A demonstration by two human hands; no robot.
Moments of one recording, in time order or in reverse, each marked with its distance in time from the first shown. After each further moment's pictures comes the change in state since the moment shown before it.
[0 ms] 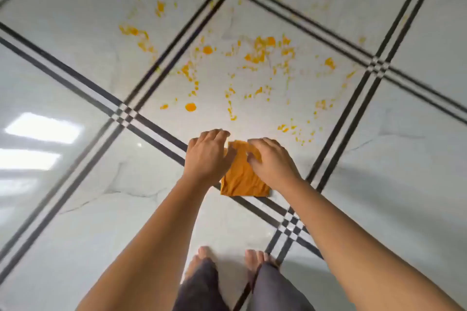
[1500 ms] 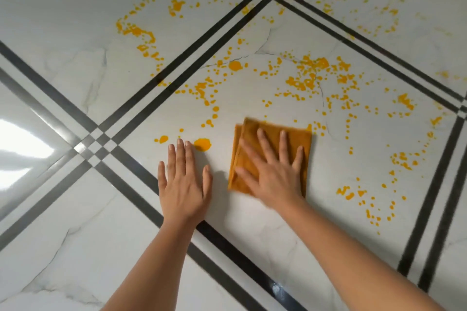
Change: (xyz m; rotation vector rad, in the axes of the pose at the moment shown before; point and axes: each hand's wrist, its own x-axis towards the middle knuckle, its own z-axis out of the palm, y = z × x) left_hand 0.140 -0.153 0.132 -0.020 0.428 -0.261; right_hand 0.203 0.061 0.145 -0.514 0.339 -0.141
